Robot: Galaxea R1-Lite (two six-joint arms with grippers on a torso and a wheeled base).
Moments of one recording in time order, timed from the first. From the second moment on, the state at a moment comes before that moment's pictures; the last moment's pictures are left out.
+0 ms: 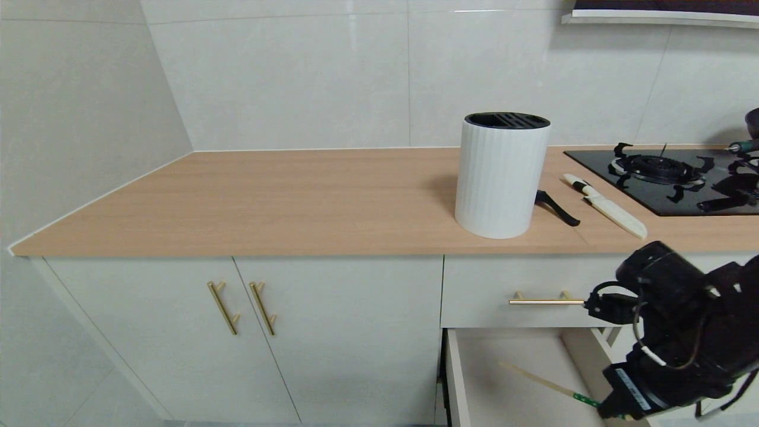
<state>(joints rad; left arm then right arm) 0.00 0.00 0.00 0.00 0.06 -0.01 0.37 1.68 -0.89 0.54 0.16 0.17</state>
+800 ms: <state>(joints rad) 0.00 0.00 0.00 0.00 0.06 -0.01 0.40 1.90 -0.89 0.33 0.09 0.33</state>
